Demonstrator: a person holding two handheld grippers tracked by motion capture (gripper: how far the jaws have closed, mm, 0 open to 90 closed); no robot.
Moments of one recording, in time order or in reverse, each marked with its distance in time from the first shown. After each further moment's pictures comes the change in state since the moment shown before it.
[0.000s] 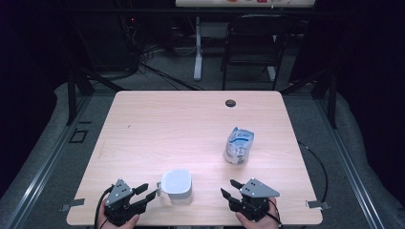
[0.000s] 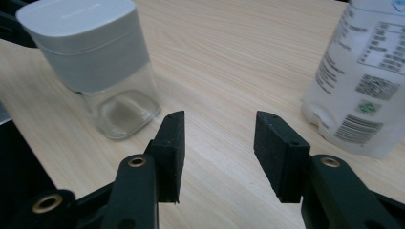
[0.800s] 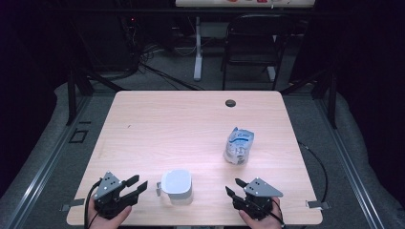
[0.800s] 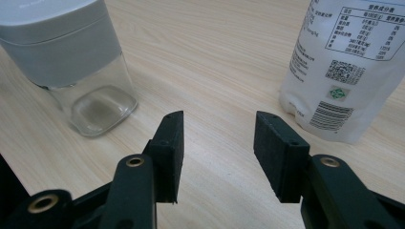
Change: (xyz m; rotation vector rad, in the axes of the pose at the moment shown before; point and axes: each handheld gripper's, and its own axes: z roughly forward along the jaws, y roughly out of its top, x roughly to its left) left arm 0.016 0.018 -0.018 -0.055 0.047 -0.027; right arm -0.009 -0.006 0.000 0.005 -0.053 0.010
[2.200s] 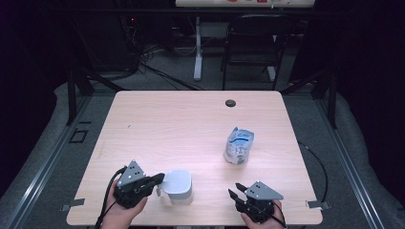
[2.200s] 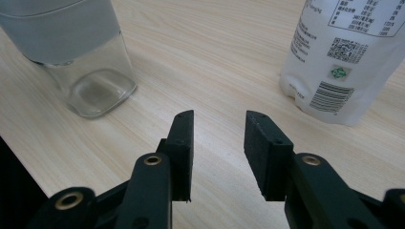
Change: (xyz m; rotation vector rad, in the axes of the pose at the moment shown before) left arm -0.038 0.046 0.026 0.093 -0.134 0.139; right arm 0.001 -0.008 -0.004 0.034 -0.005 -0.007
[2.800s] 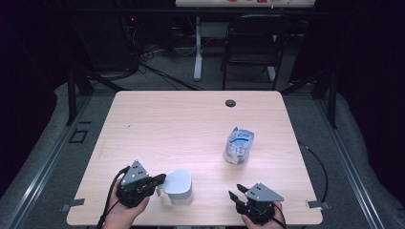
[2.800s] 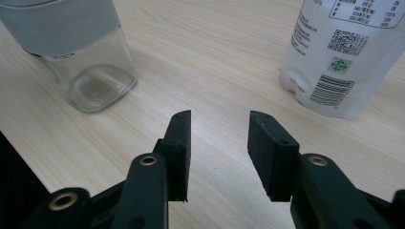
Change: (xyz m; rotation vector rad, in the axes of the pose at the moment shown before) left arm -0.001 0.001 0.004 0.026 0.009 -0.006; right arm 0.001 -0.004 -0.001 0.005 -0.002 0.002
